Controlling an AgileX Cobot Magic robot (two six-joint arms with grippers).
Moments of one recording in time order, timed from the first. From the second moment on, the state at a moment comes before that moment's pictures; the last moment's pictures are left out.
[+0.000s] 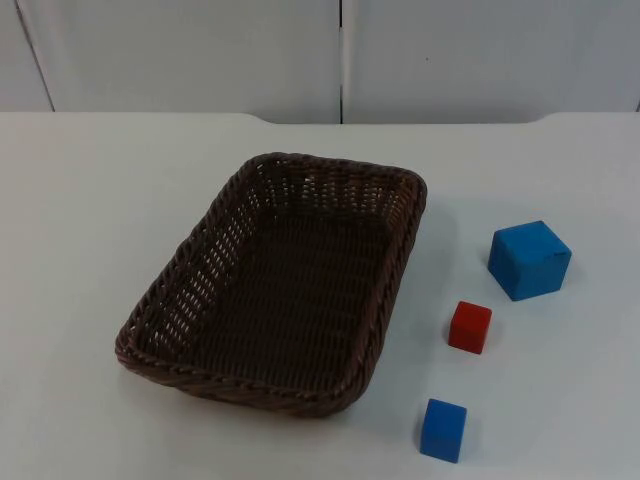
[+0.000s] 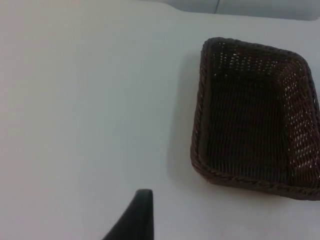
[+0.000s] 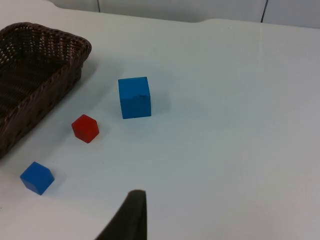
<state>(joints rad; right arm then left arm) 0.13 0.00 -0.52 0.03 1.08 -0.08 0.04 0.23 -0.54 -0.32 0.99 0.10</state>
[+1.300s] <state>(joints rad) 0.13 0.00 -0.52 0.03 1.08 -0.08 0.04 1.18 -0.93 -0.63 0.75 0.54</state>
